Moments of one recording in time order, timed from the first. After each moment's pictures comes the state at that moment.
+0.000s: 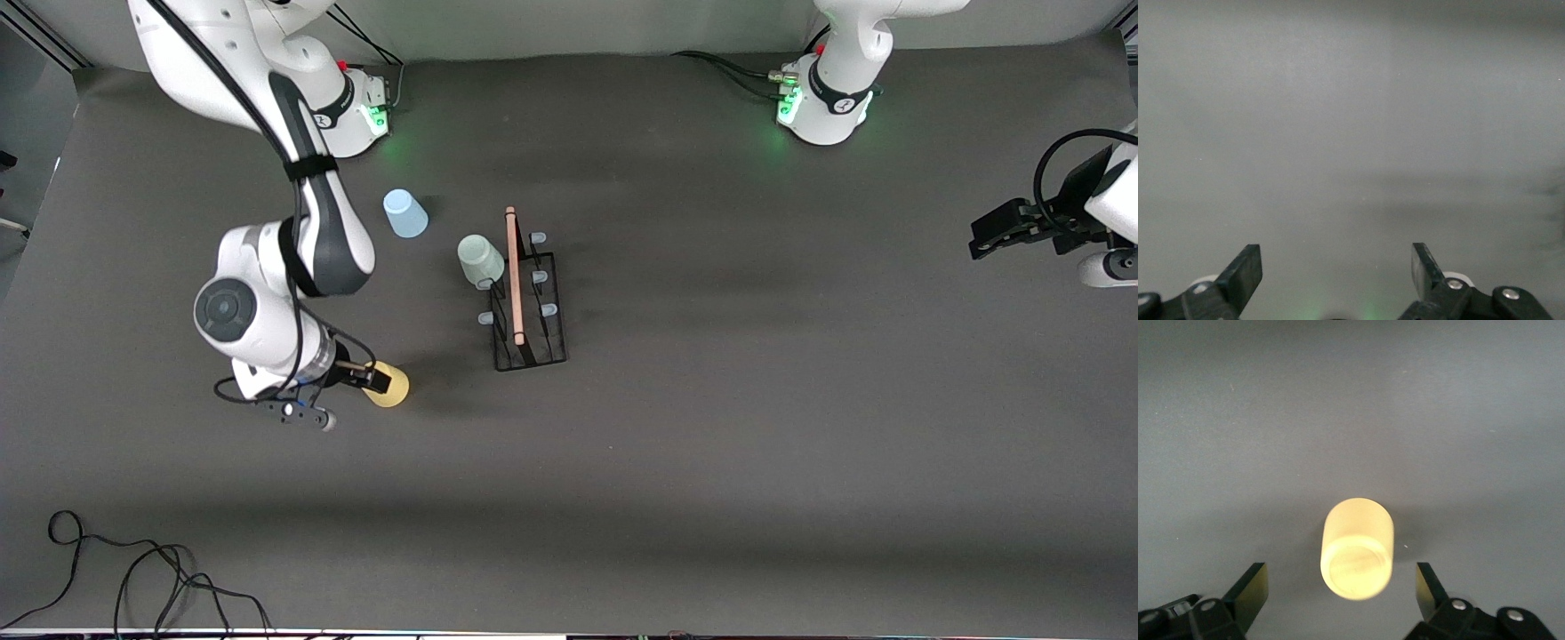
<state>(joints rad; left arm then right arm) -0.04 0.02 -0.01 -1.54 0.00 1.51 -0.09 0.61 0.48 -0.43 -1.83 0.28 2.23 0.32</state>
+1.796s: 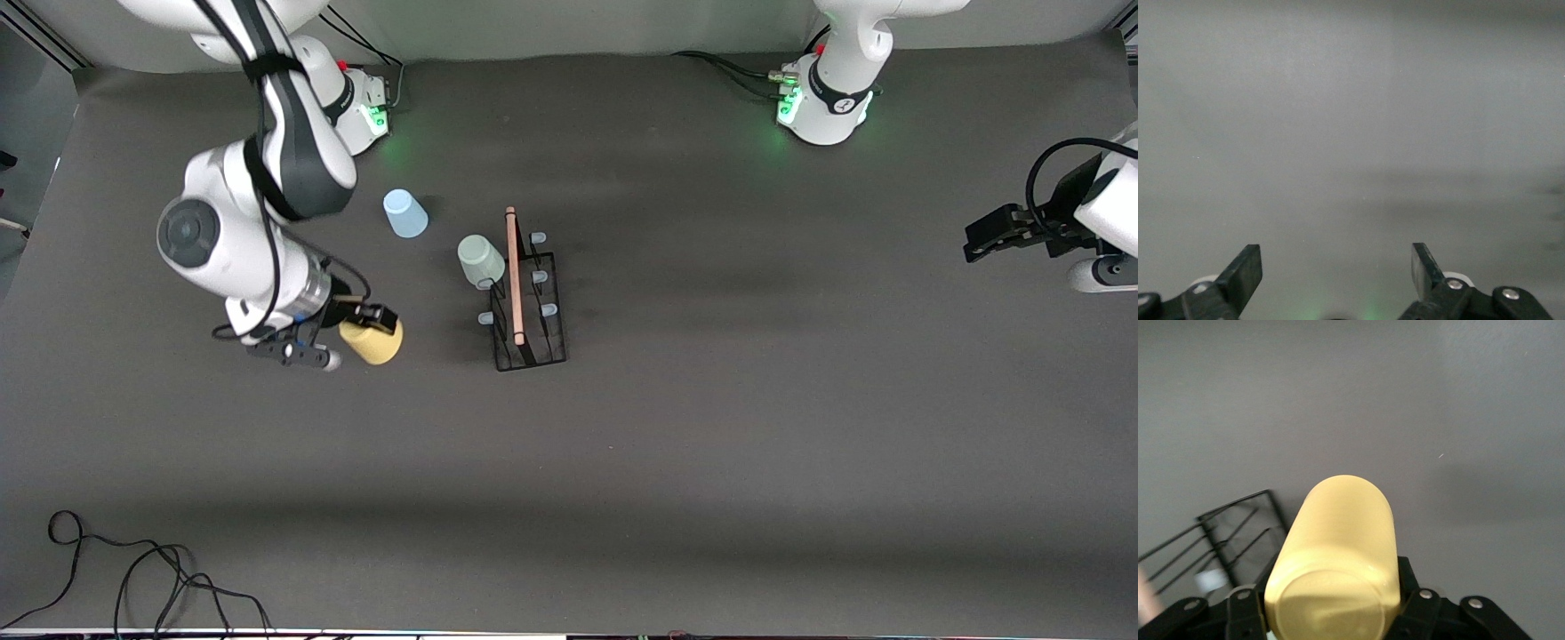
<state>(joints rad) -0.04 0.02 -0.01 -1.57 0.00 1.52 -0.09 0.76 0.16 -0.45 -1.97 0.25 2.09 0.47</state>
